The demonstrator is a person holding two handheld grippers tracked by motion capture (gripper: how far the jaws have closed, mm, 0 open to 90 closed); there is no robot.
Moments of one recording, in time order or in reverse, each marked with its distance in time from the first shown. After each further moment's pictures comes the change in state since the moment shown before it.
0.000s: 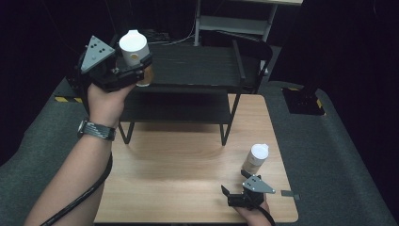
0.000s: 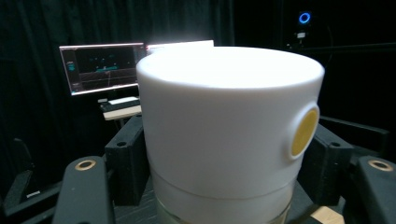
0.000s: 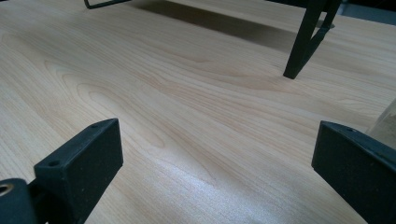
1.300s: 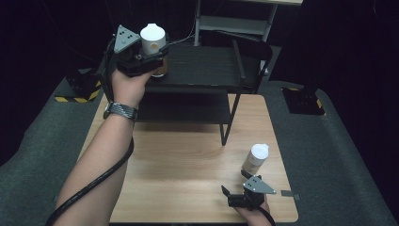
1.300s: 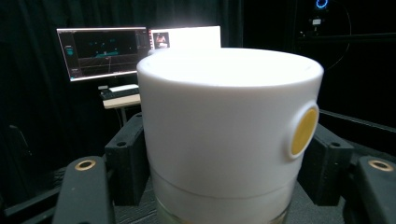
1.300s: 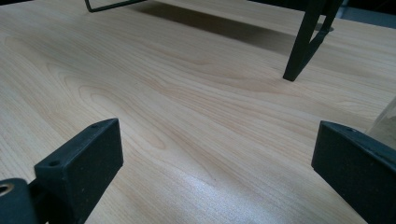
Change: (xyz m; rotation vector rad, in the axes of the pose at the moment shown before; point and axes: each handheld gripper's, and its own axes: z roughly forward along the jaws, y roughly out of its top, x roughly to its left) left arm -0.004 0.001 0.062 0.051 0.015 -0.027; right arm 0.000 -0.002 -0.001 -0.010 0.002 0.003
